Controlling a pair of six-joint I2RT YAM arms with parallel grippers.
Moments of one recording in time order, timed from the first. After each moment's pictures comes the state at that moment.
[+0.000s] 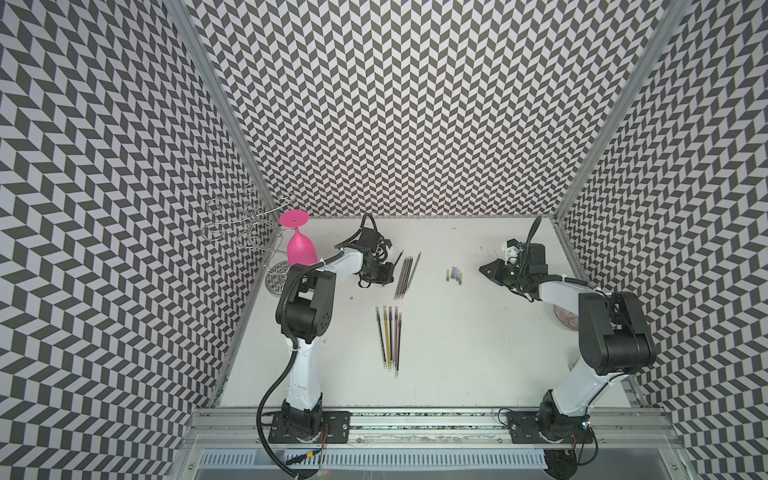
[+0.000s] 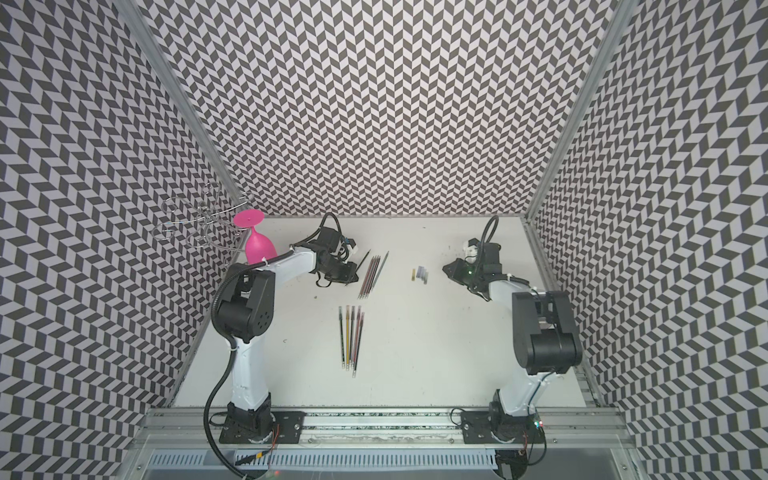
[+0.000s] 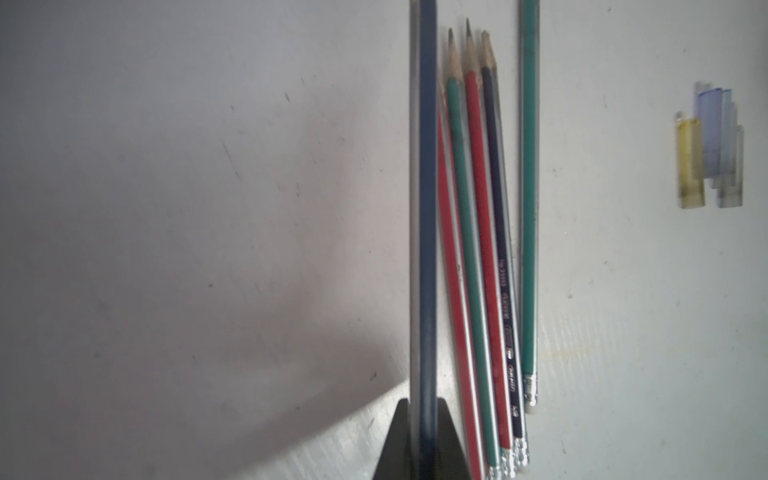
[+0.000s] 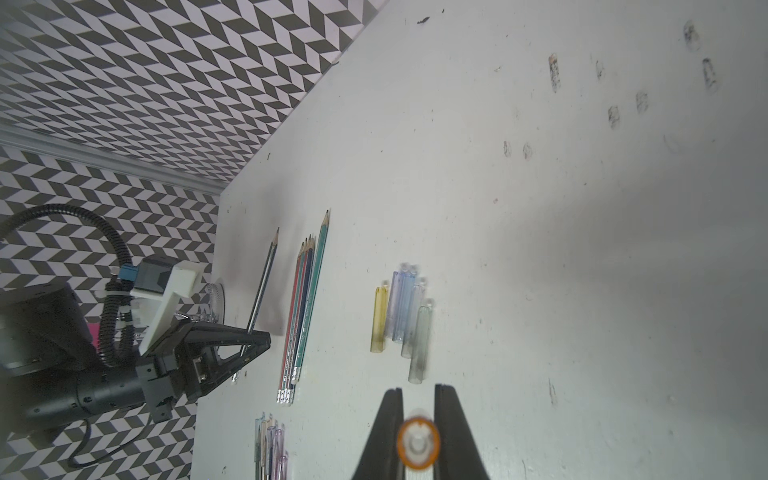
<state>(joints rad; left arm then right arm) -0.31 2.09 1.49 -0.57 0.37 -0.07 0.03 1.73 0.92 0.07 -0.55 0.51</state>
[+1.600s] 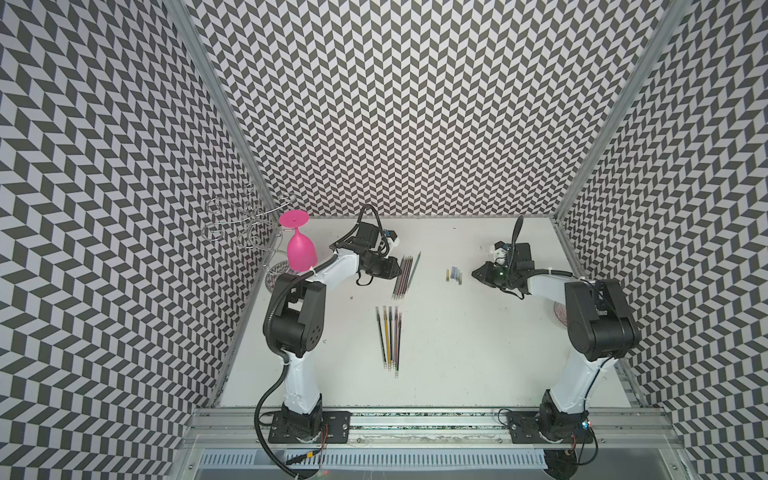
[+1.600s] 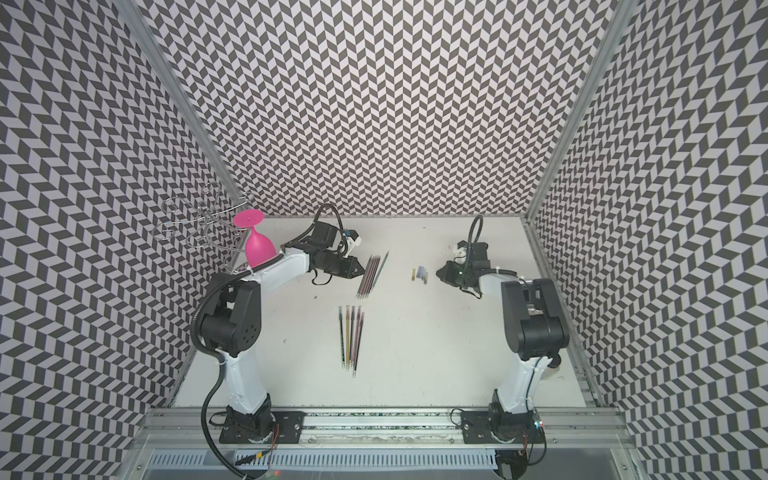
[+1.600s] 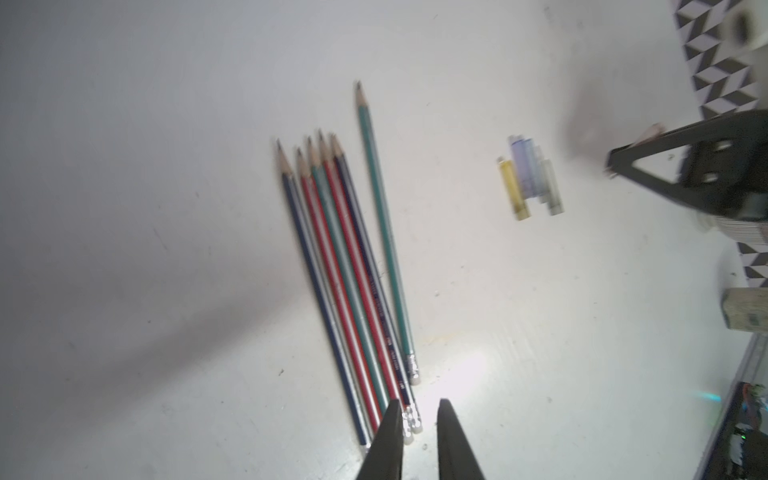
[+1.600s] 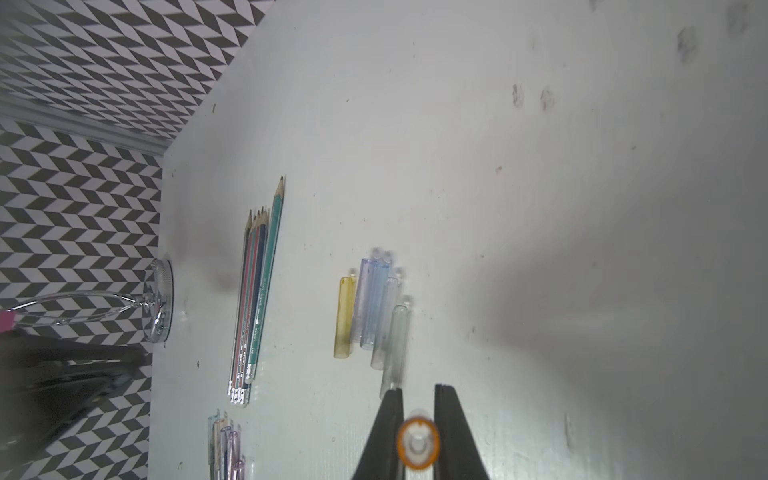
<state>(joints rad) -0.34 1.89 1.41 -0.48 0.52 -0.04 0.10 1.86 1.02 -0.02 -0.50 0.44</state>
